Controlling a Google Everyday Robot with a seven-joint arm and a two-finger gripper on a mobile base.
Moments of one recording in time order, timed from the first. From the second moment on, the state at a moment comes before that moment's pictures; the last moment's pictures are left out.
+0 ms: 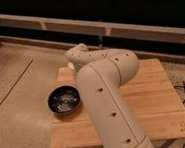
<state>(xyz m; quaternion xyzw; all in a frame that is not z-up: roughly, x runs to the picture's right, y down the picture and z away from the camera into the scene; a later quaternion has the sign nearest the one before) -0.057 0.056 0.961 -0.29 0.24 0.54 0.75</state>
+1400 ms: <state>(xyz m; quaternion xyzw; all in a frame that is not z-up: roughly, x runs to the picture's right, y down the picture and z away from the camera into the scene) -0.031 0.109 0.905 -0.32 0.22 0.59 0.71</state>
